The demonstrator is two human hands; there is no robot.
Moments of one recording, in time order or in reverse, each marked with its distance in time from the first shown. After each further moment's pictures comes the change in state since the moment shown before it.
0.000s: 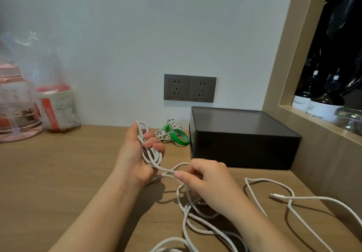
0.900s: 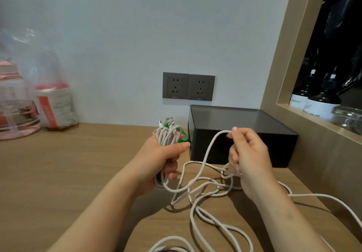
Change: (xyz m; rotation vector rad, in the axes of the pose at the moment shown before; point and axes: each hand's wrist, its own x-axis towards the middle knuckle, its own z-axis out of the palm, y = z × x) left_hand -0.023 -0.010 -0.001 0.967 -0.338 -0.009; right_hand 0.003 0.020 -0.039 0.737 0.509 0.229
